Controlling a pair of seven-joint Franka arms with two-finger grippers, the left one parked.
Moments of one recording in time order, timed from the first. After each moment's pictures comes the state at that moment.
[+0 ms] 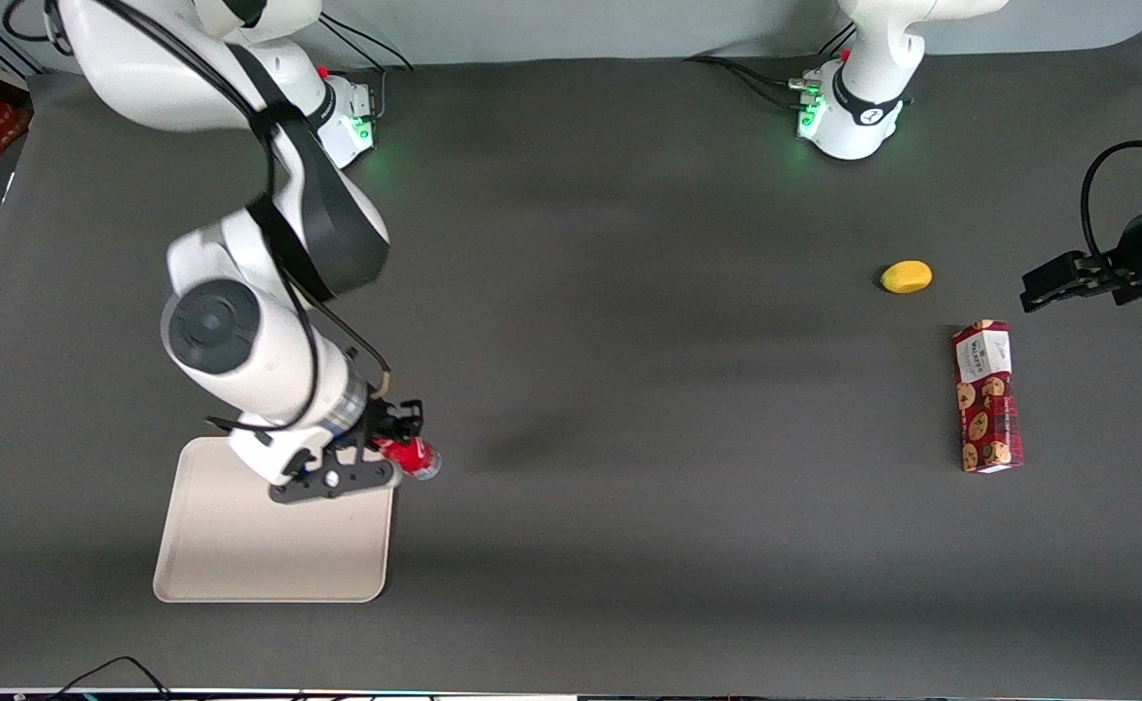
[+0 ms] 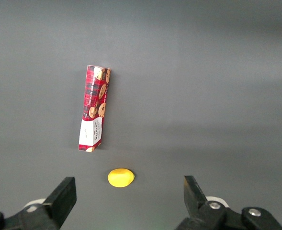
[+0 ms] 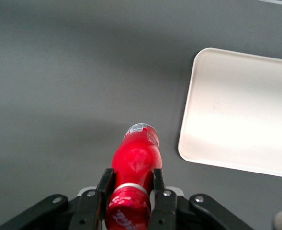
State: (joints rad) arm 0.25 0.59 0.21 -1.11 -0.11 1.73 0.27
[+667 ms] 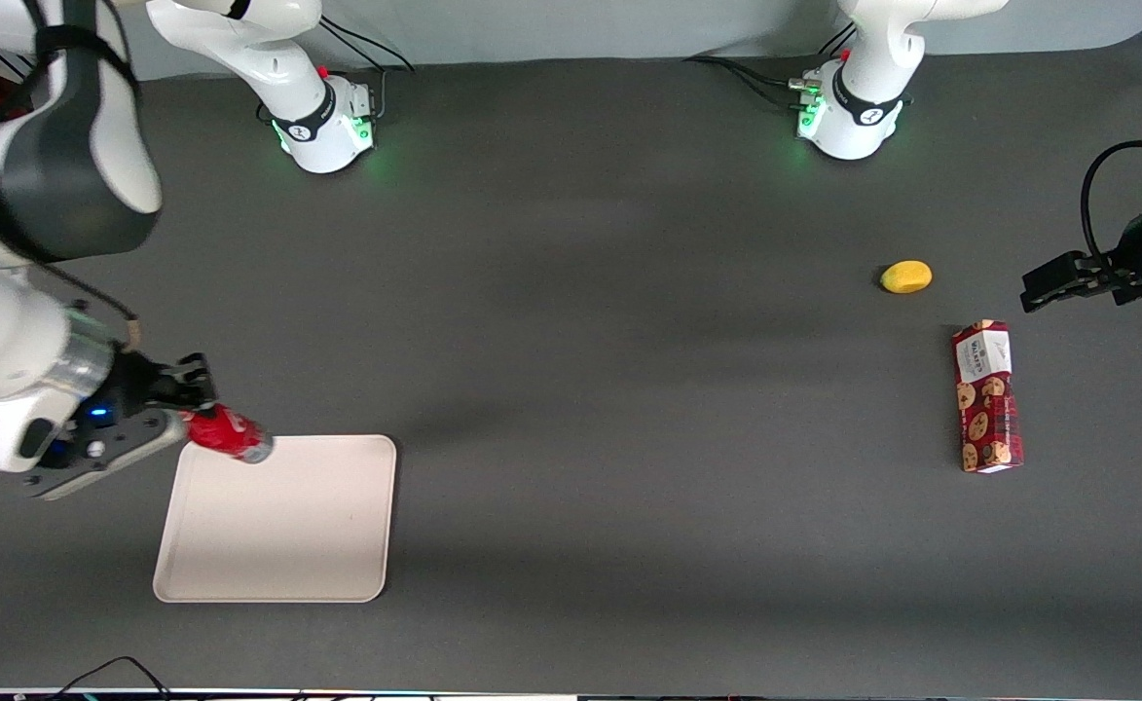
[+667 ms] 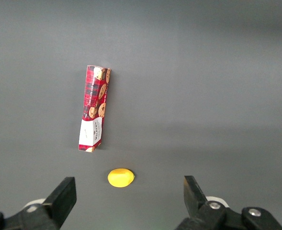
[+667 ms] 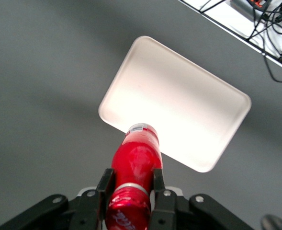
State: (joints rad) arm 0.13 0.45 -0.04 -1.11 -0.02 1.56 -0.43
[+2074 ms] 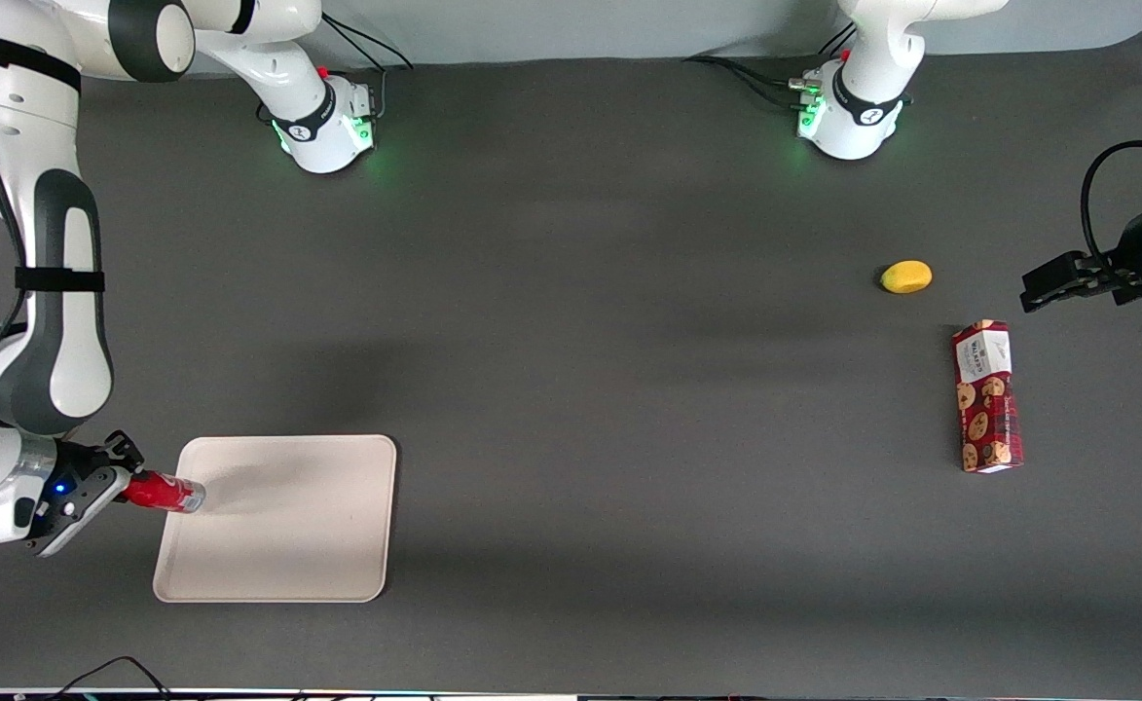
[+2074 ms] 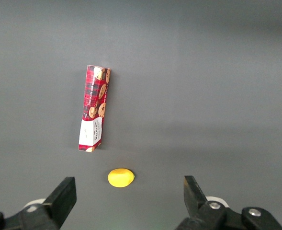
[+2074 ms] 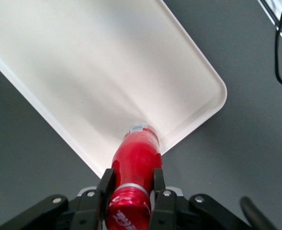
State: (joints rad) arm 0.06 0.66 -0.30 -1.38 0.17 2.02 -1.12
